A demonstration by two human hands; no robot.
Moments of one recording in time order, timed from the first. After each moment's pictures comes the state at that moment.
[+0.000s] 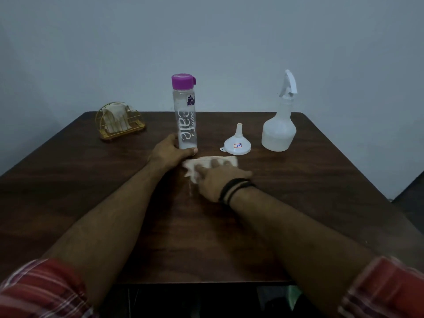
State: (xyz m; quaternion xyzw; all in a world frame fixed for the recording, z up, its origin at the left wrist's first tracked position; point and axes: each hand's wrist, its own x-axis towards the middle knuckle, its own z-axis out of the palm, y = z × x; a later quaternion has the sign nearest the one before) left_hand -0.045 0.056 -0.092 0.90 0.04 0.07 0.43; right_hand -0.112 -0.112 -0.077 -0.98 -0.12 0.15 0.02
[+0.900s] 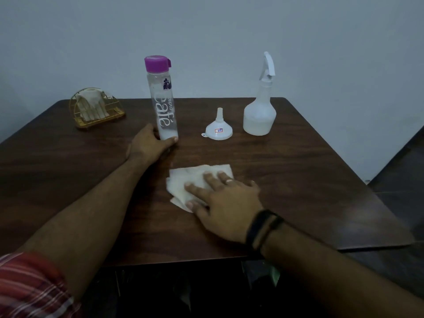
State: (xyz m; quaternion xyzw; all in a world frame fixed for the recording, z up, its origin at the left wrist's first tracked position) left_hand -0.061 0.045 -0.098 0.93 0.08 0.11 0.35; right_hand -0.220 -0.173 -0.087 -0.98 -0.18 0.06 0.03
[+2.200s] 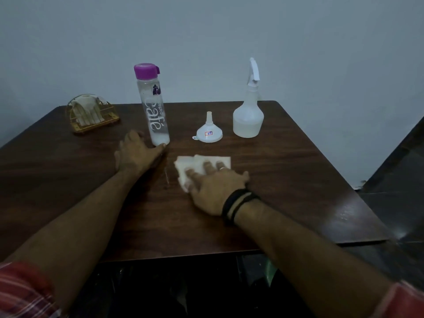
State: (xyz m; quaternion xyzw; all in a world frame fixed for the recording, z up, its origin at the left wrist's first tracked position) left_hand -0.083 0.038 -0.097 0.93 0.14 0.16 0.28; right_hand -0.181 -0.180 -0.083 -0.99 -0.13 0.11 0.01
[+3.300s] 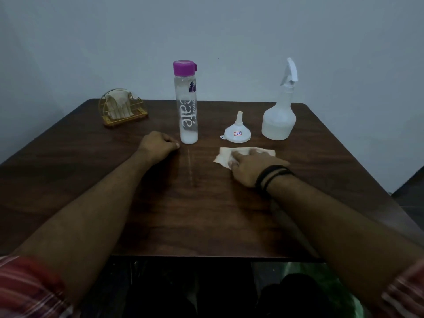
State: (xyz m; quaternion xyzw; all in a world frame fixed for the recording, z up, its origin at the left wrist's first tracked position) left_hand -0.078 0.078 -0.080 0.94 0.04 0.04 0.33; right_hand -0.109 -0.189 -0.077 -0.99 -0.02 0.17 0.02
